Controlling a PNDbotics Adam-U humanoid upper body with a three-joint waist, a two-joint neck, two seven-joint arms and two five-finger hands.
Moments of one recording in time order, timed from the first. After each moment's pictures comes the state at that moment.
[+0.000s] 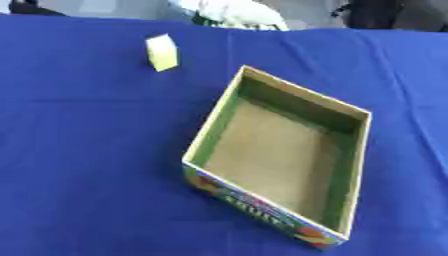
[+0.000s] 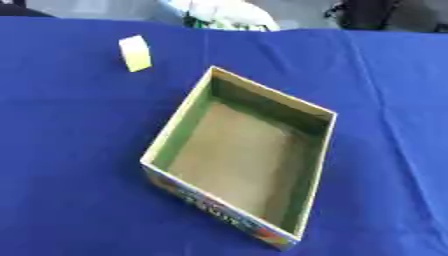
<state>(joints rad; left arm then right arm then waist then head) -0.13 0.29 0.26 -1.98 -0.21 -0.10 0.37 -0.11 -0.26 -0.44 -1.98 0.32 0.03 -0.28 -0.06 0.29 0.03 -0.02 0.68</state>
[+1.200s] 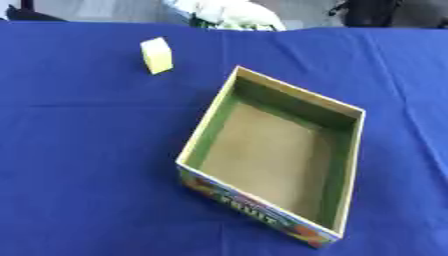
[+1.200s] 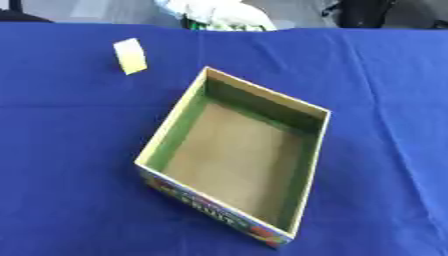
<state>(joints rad) -0.59 0.67 0.10 -1.84 -0.23 0.01 0.26 -0.10 -0.26 -0.43 -1.98 0.32 0.03 -0.27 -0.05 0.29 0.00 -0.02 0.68</state>
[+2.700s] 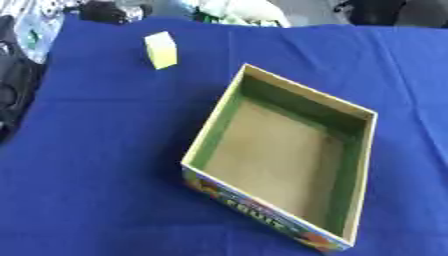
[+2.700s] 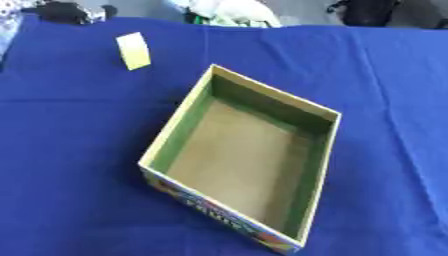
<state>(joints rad) -1.29 0.46 -0.15 -0.76 -0.98 -0.21 -0.52 -0.12 -0.27 -0.41 -1.98 0.31 0.02 -0.23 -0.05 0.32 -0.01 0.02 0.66</state>
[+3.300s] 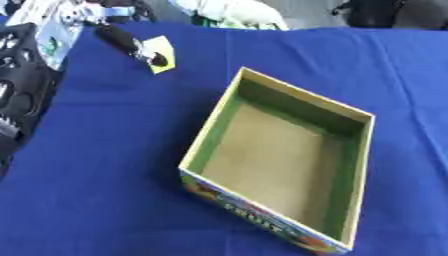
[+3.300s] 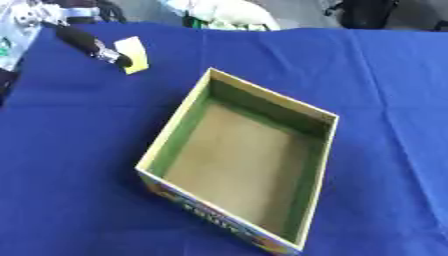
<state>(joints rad) -1.30 0.44 -0.18 -0.80 -0.91 -0.23 -0.70 -0.12 -0.27 -0.41 -1.98 0.31 0.03 -0.23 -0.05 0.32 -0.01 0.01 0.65</state>
